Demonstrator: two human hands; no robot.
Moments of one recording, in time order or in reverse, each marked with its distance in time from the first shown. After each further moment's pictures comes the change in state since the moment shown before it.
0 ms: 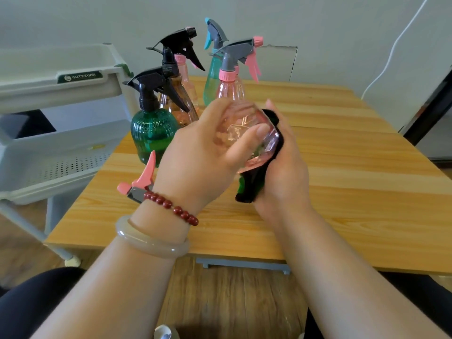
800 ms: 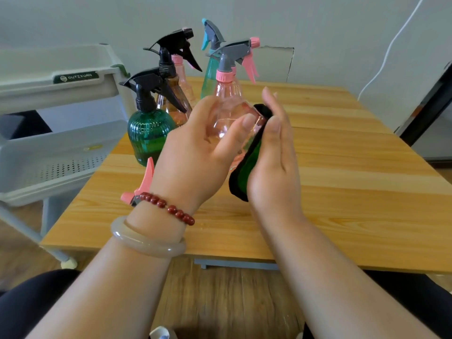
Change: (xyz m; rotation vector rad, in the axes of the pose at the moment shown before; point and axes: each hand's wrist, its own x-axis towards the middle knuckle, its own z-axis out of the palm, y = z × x) left_hand 0.001 -0.001 0.001 -0.117 0.038 -0.059; right_hand -0.003 0.009 0.004 -0.422 0.052 -0.197
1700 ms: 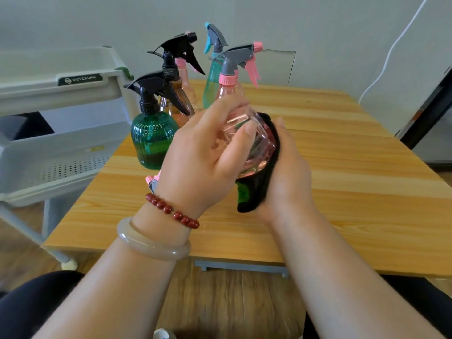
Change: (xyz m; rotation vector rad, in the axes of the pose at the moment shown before) left_hand 0.000 -0.002 0.001 -0.009 0.075 0.298; right_hand 0.004 -0.024 -0.002 0.629 0.026 0.602
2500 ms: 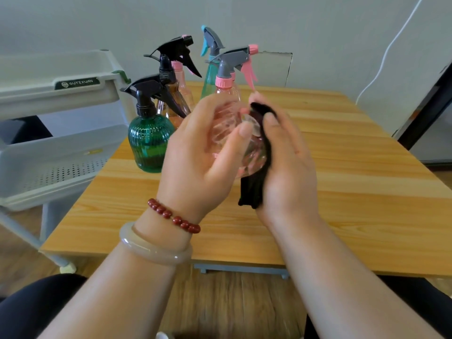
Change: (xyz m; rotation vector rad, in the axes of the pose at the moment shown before) left_hand 0.000 0.004 0.004 -0.106 0.068 0.081; right_hand -0.003 -0.004 0.000 -0.127 -0.190 -0.423
